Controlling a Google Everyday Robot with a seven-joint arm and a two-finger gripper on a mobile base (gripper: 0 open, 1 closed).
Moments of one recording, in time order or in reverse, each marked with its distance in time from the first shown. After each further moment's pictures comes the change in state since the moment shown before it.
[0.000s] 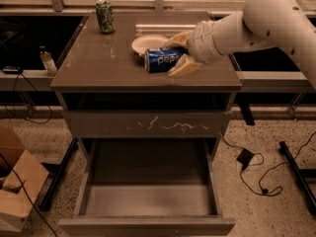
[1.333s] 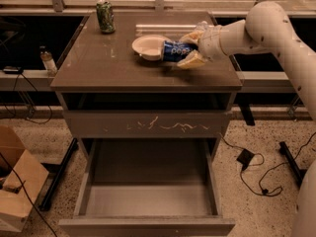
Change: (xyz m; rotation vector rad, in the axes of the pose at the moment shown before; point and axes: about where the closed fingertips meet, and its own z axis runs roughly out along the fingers) arm 0.100 -0.048 0.027 0.087 0.013 0.165
